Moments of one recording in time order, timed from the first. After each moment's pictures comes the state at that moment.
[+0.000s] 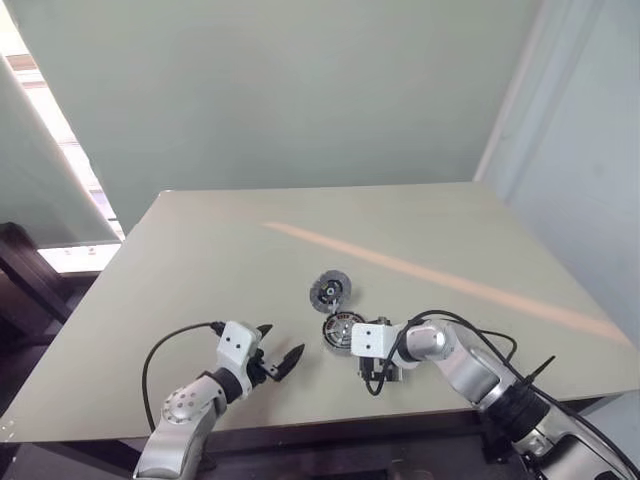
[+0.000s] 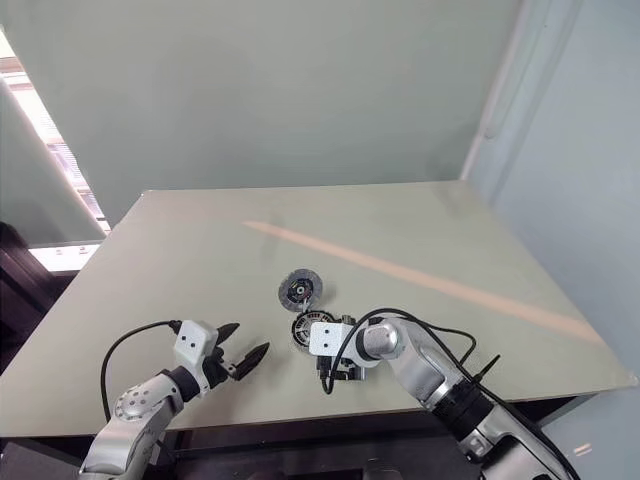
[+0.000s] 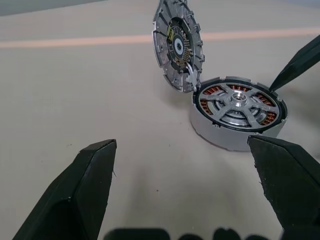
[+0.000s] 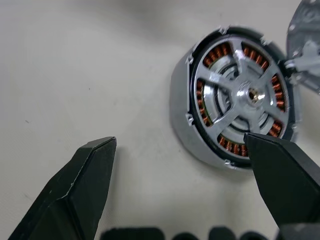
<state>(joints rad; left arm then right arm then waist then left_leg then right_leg) 0.12 0.38 0.01 -0.07 -0.24 0.17 -0.60 -0.47 -0.42 0.65 0.08 -0.30 0.32 0.88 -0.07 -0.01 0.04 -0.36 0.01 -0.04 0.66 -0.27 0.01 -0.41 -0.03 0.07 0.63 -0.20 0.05</state>
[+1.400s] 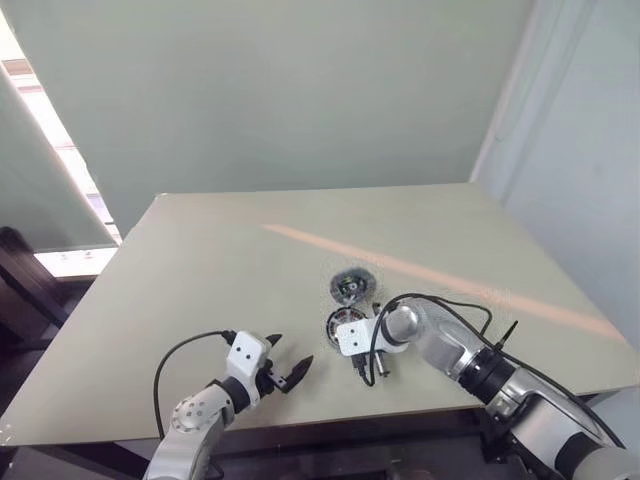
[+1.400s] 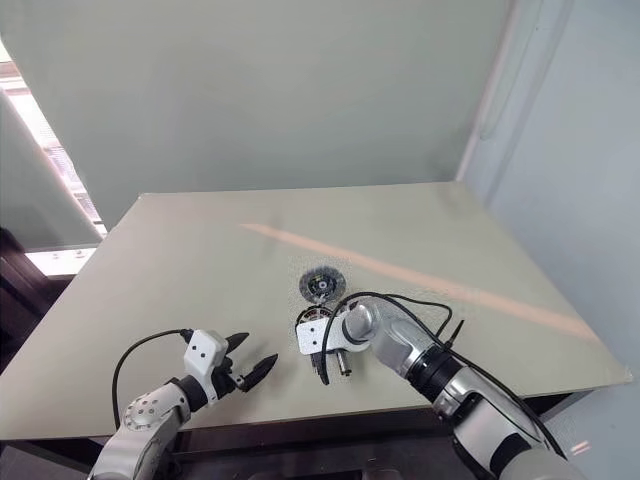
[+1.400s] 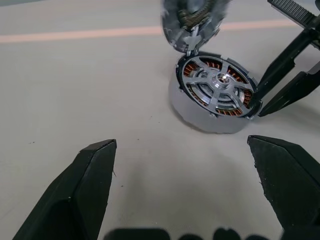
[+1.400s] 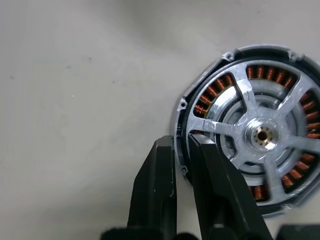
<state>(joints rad) 0.15 0.35 -0.03 -0.07 -0.21 0.14 -0.61 -0.68 -0.33 0.75 0.32 -0.47 0.22 1.05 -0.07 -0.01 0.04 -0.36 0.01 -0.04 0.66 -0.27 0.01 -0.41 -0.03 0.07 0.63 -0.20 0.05</state>
